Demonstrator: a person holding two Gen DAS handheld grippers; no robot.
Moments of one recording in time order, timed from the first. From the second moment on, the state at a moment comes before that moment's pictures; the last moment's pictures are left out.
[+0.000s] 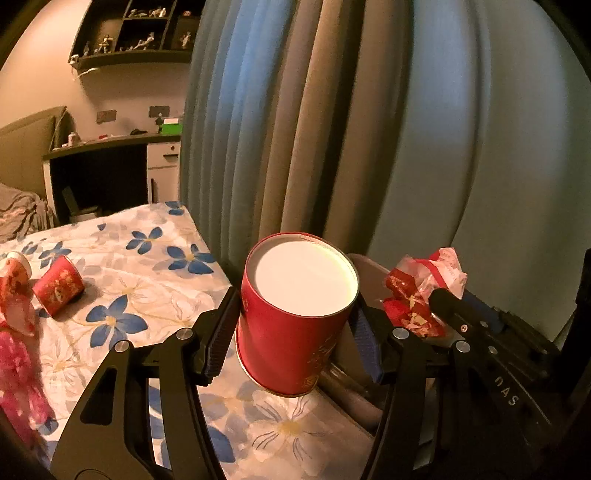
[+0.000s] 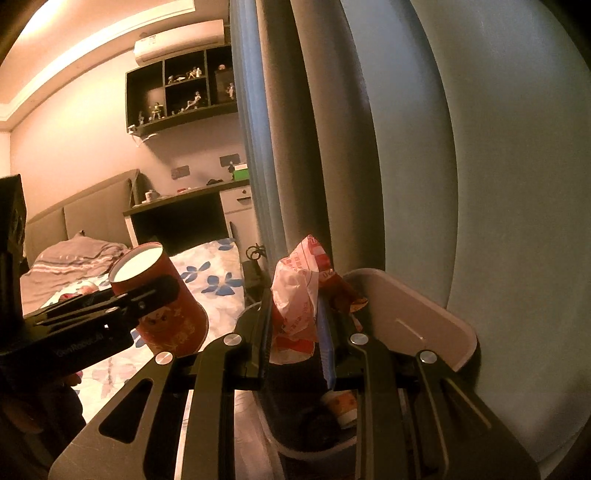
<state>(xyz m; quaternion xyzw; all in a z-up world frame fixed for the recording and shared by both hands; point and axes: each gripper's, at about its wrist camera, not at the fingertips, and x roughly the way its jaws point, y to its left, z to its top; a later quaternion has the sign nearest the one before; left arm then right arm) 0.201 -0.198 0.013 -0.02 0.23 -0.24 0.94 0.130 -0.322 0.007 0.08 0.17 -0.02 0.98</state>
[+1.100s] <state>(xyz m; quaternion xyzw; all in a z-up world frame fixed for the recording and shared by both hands) 0.220 -0.221 0.001 -0.03 0.25 -0.26 0.93 0.135 -0.341 0.000 0.10 0.17 -0.06 0.98</state>
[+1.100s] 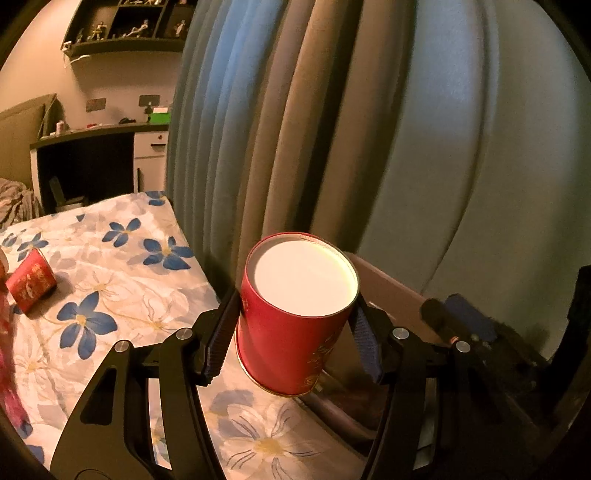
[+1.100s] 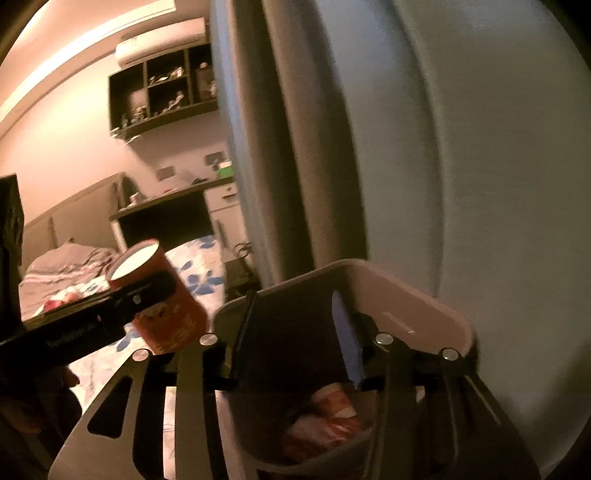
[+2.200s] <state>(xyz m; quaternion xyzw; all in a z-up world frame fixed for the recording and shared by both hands) 0.212 -0.260 -0.051 -0.04 0.31 -0.31 0.90 0.104 -0.359 0.011 0.10 0.11 -0.14 0.98</state>
